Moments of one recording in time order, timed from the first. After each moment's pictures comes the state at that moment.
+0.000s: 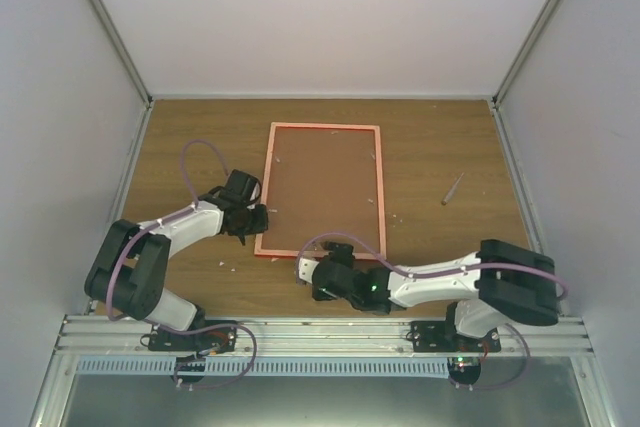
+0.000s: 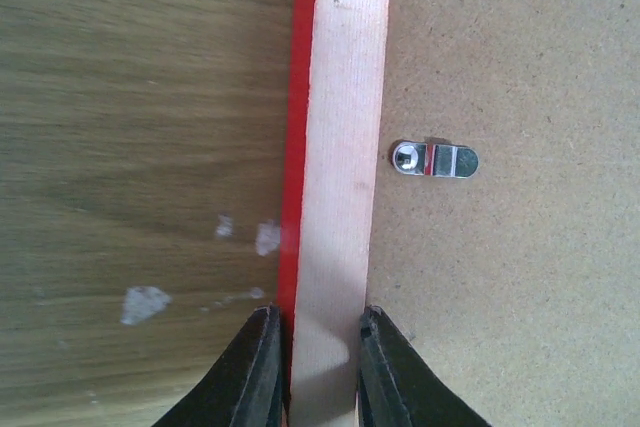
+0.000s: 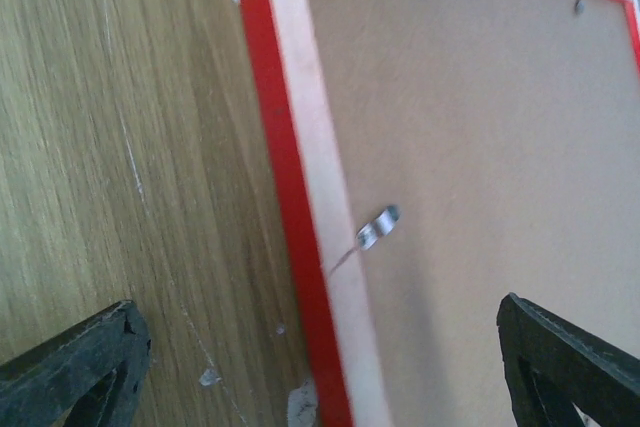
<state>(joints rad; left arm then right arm) -0.38 1.48 0.72 -0.39 0.10 -0.51 1.33 1.46 0.60 0.02 0.53 -0.35</state>
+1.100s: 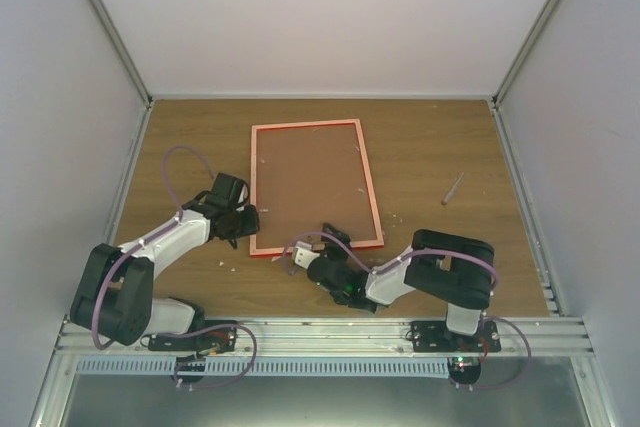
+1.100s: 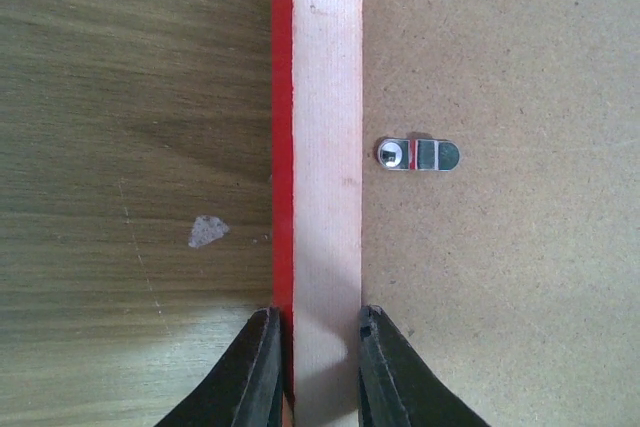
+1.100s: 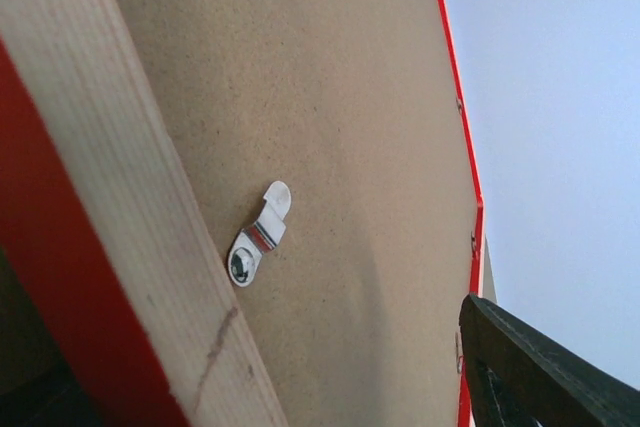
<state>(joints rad) -0.32 1.33 0.67 -0.44 0.13 -0.54 1.27 1.81 0.56 0.61 0.89 -0.66</state>
